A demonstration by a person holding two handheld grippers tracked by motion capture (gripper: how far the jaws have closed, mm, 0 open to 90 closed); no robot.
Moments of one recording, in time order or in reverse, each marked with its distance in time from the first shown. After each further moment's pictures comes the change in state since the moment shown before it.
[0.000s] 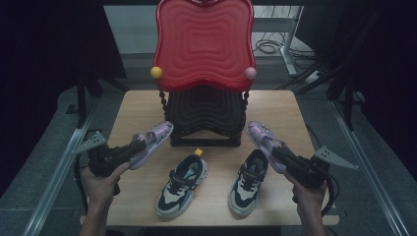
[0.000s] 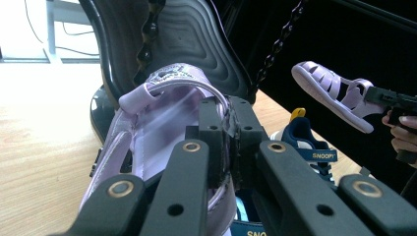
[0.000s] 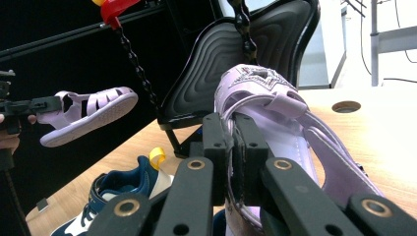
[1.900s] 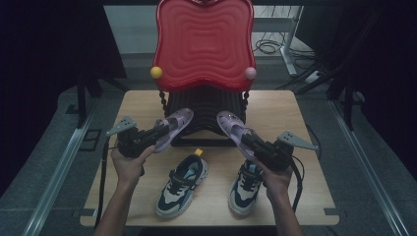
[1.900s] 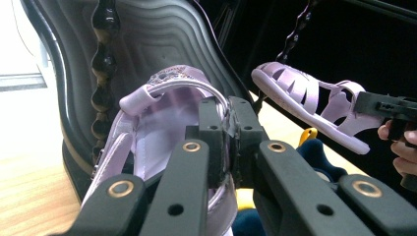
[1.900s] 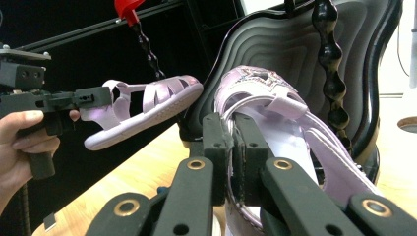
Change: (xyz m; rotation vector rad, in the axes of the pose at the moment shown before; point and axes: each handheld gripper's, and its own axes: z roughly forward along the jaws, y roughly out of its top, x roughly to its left) left arm -0.010 0.022 0.072 -0.005 -0.004 0.048; right arm 0.031 0.007 0.080 0.018 0.060 -0.003
